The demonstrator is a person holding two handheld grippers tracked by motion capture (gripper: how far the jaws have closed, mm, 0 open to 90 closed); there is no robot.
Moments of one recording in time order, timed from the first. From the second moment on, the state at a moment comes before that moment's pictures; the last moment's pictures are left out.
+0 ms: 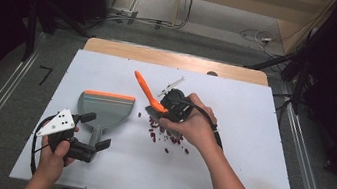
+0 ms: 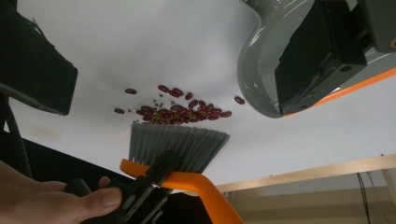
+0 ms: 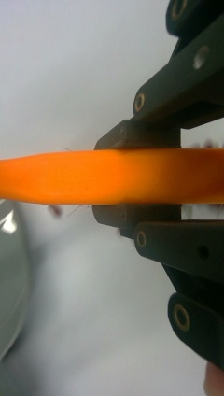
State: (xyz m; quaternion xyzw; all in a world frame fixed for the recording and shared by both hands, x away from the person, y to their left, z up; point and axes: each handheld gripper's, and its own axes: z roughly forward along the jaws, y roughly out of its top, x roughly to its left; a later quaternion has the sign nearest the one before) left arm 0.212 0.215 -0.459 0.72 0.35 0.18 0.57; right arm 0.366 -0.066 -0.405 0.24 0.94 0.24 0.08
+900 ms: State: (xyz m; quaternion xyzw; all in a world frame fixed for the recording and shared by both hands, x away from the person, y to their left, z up) left arm 0.211 0.215 -0.458 0.72 0.35 0.18 0.57; right arm 0.389 -0.063 -0.444 0.43 0.87 0.23 -0.01
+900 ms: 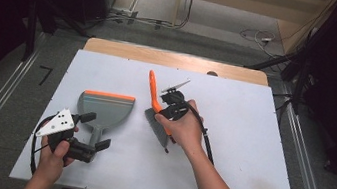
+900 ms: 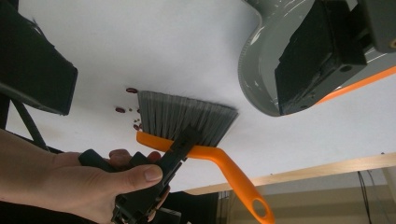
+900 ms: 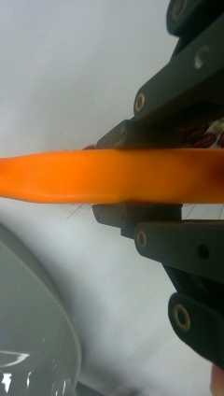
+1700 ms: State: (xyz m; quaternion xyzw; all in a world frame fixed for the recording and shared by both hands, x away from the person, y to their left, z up) left arm 0.212 0.215 -0.458 0.72 0.35 0.18 0.57; right arm 0.386 -0.101 -0.437 0.44 0.86 0.26 -0.01
